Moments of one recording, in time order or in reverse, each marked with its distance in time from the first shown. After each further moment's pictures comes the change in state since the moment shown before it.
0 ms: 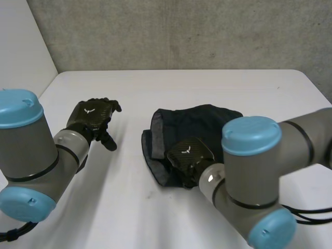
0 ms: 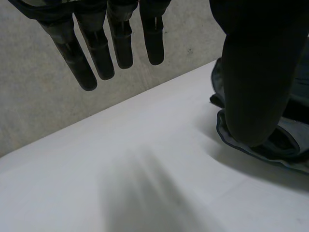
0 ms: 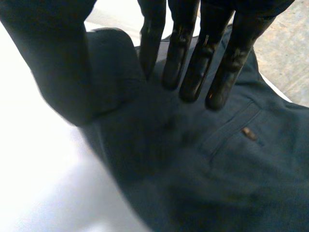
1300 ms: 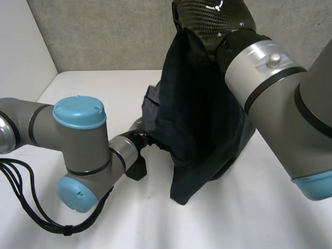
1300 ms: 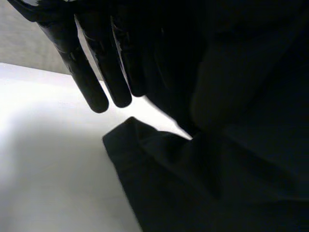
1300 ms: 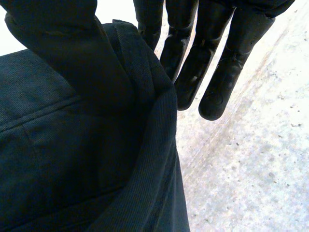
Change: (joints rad) left arm -0.180 -0.288 0.279 -0.052 0.168 -0.606; right arm -0.023 -0.315 -0.317 0.006 0.061 0.140; left_hand 0.457 0.419 0.413 0.415 0.420; right_hand 0.509 0.626 0.624 0.663 0.628
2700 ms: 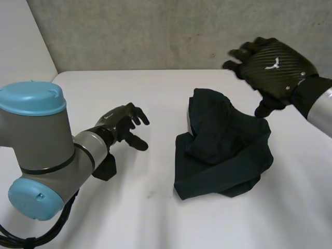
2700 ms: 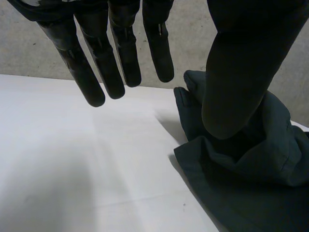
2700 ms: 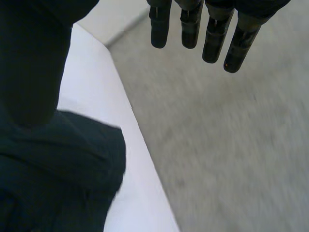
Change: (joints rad) left arm 0.093 0.212 -0.141 -0.115 -0.099 0.099; right arm -0.522 -0.212 0.425 0.015 -0.613 -0.469; left_hand -0.227 -0.201 -0.191 -0.189 -0.190; right_hand -0.781 -0.948 -0.956 -0.952 -0.904
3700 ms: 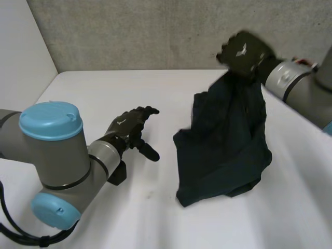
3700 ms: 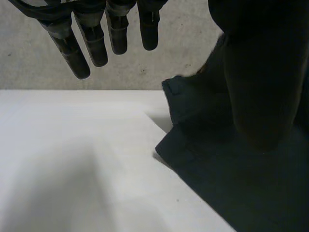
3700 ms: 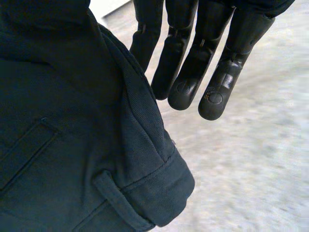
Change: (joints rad) left arm -0.053 -0.057 -0.049 0.178 -0.001 0.075; right arm 0.103 0.479 -0.534 0.003 0.130 -0.106; left_hand -0.382 -0.369 -0.364 -0.366 -0.362; right_hand 0.767 0.947 0.961 0.952 0.913
